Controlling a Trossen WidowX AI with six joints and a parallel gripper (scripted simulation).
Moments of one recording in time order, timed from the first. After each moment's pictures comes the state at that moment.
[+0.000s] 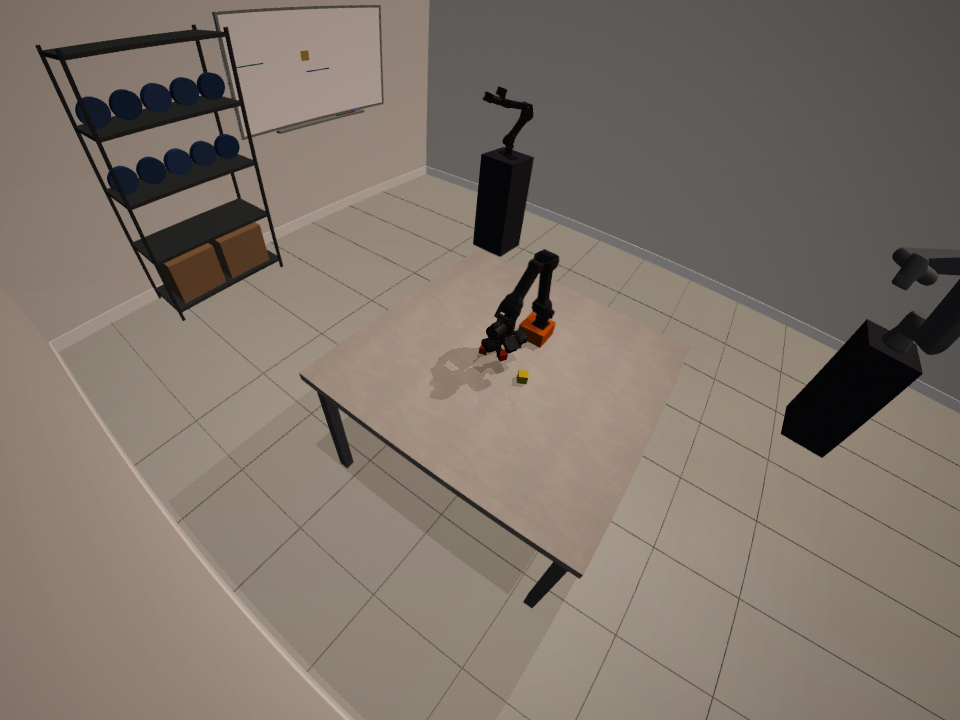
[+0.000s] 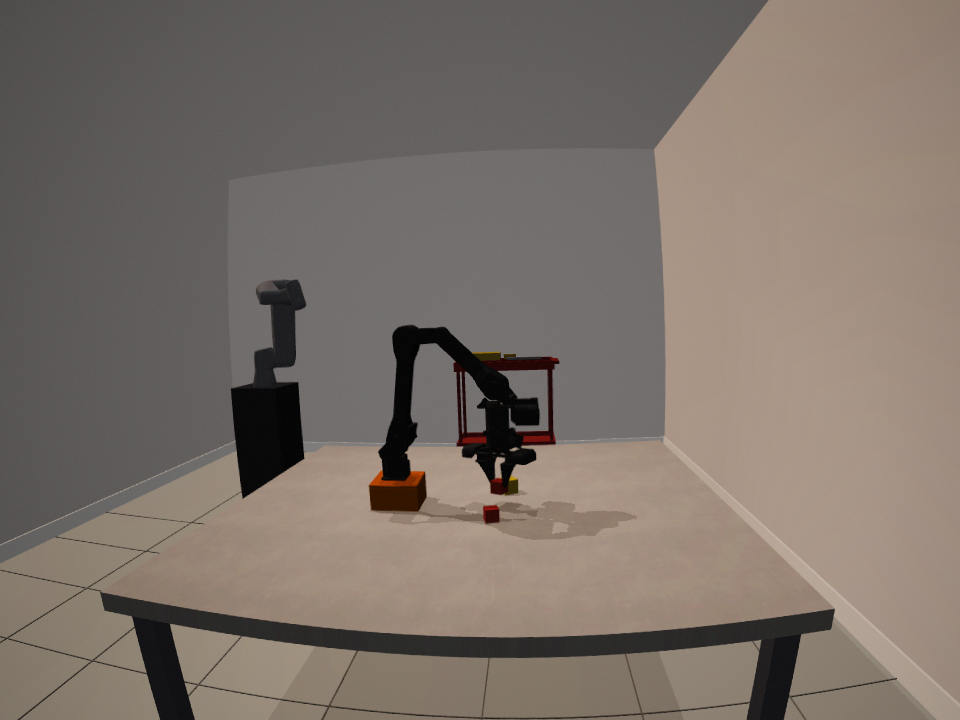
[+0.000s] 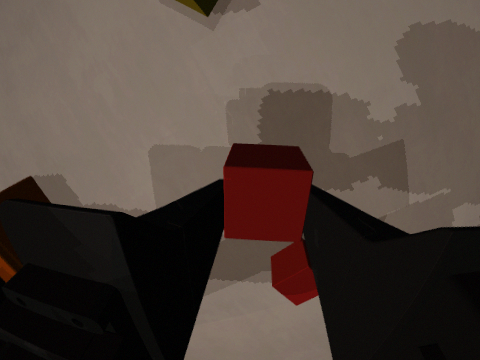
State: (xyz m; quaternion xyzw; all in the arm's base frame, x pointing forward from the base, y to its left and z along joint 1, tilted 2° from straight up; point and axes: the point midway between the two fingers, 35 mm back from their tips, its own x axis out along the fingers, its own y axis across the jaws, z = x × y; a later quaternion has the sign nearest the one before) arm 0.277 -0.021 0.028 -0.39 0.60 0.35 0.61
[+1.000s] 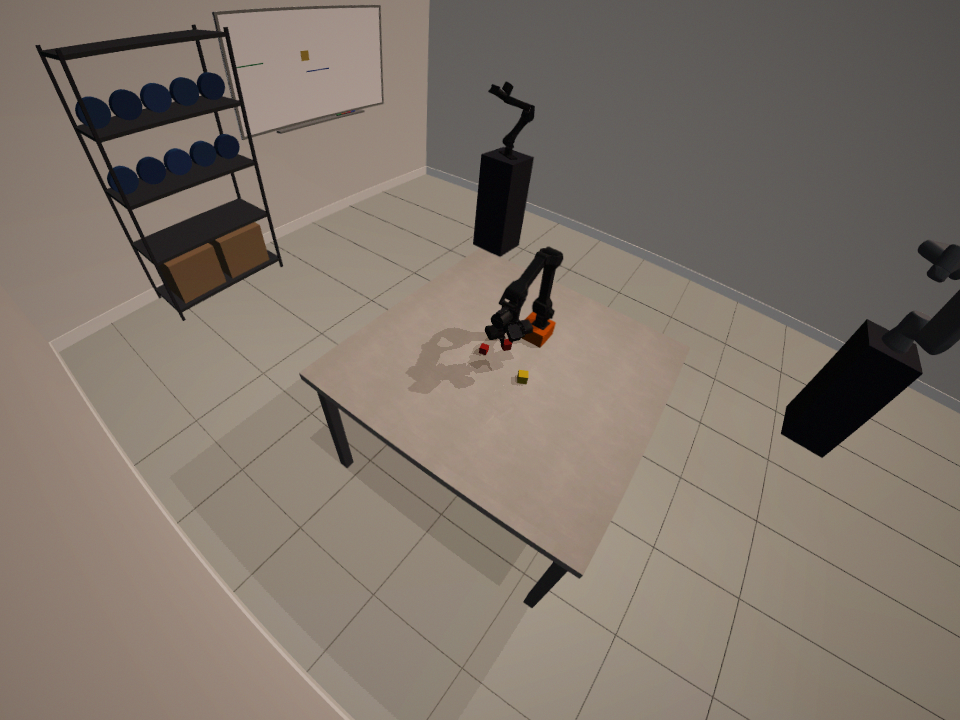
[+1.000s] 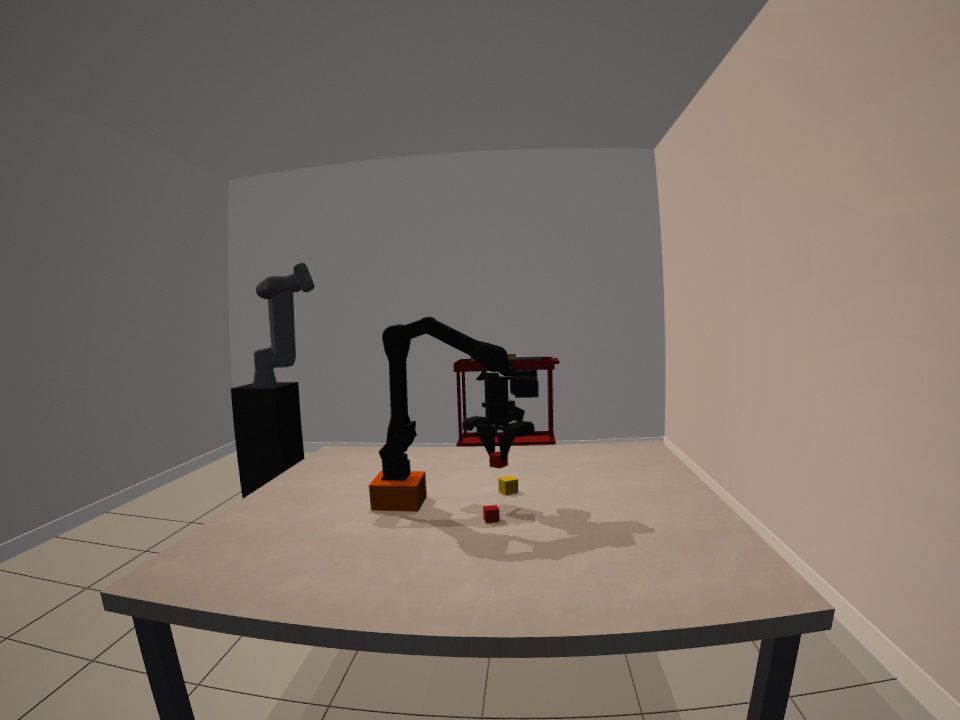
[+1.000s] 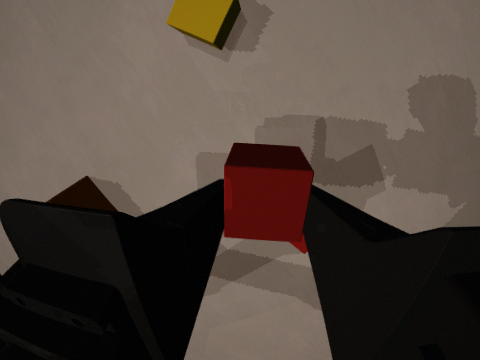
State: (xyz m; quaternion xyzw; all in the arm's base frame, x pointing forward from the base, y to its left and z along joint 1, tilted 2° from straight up) arm 0.274 -0.009 0.095 -0.36 0.62 0.32 0.62
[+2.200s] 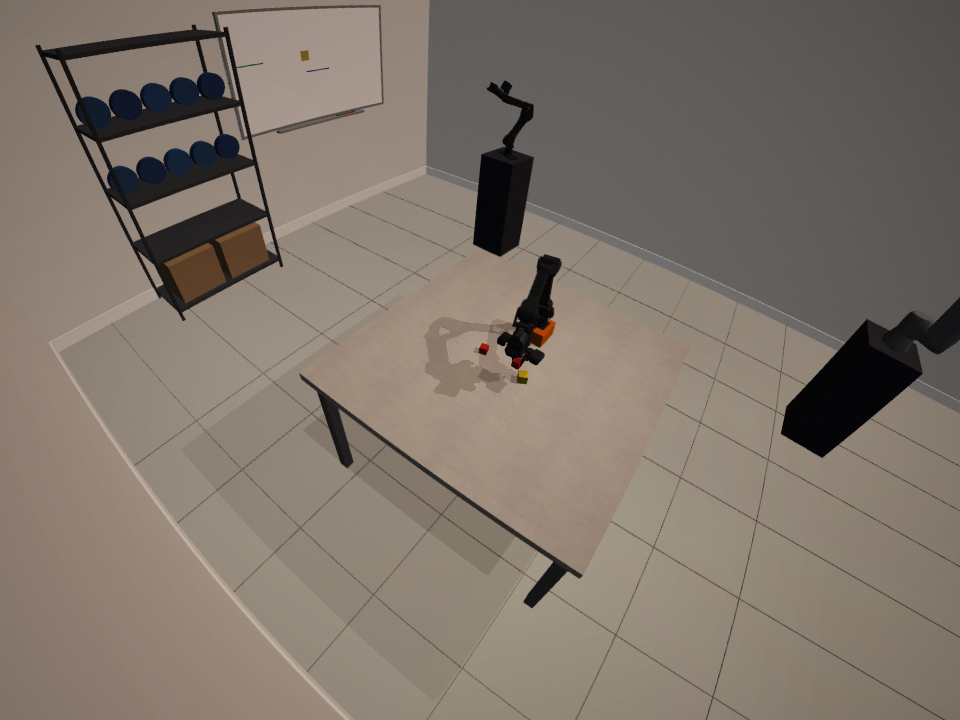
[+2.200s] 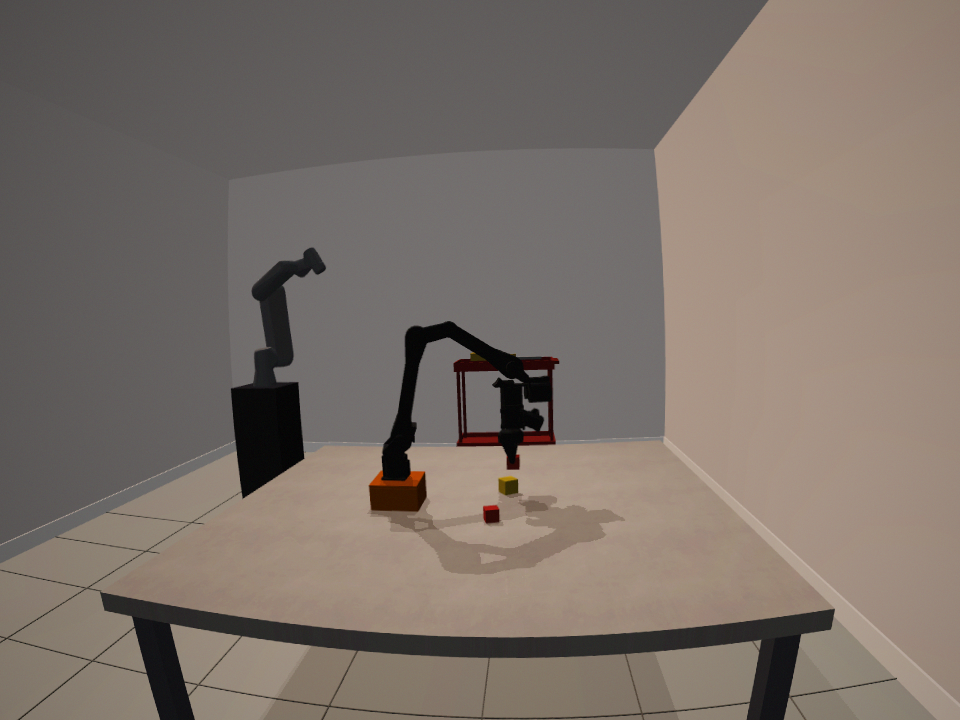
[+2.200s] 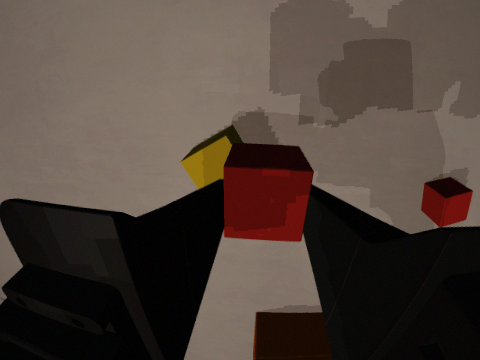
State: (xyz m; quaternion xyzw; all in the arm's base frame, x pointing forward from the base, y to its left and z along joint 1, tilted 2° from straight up) arm 0.305 0.071 0.067 -0.02 0.69 0.00 0.72
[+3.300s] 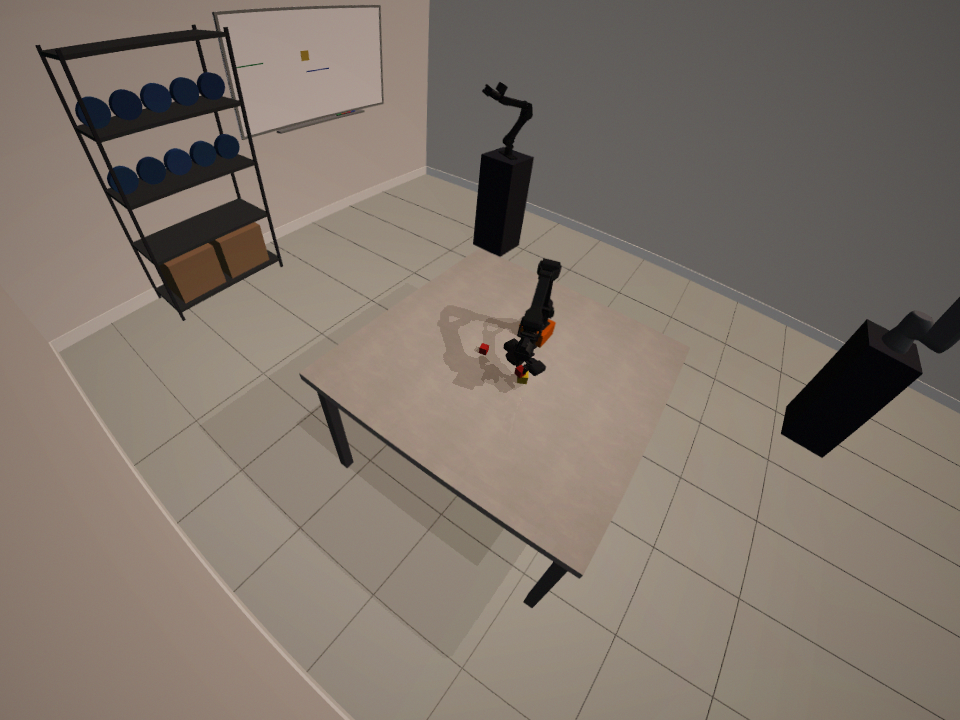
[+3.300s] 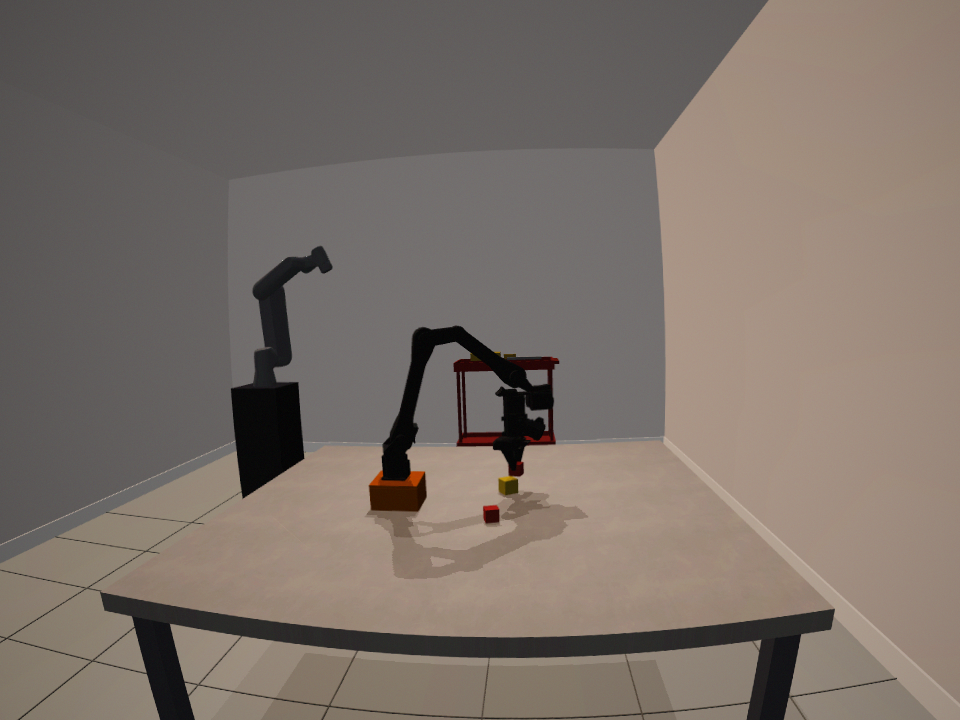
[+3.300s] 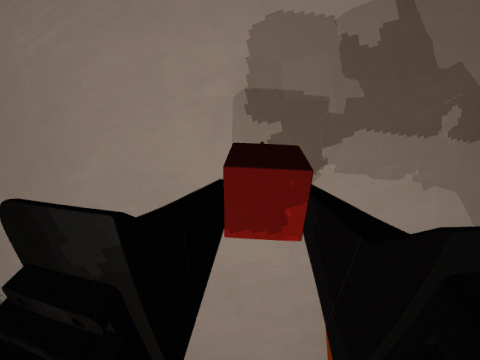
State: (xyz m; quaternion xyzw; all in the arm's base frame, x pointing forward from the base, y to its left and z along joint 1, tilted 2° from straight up) arm 0.311 0.097 0.041 0.08 0.69 -0.09 0.72
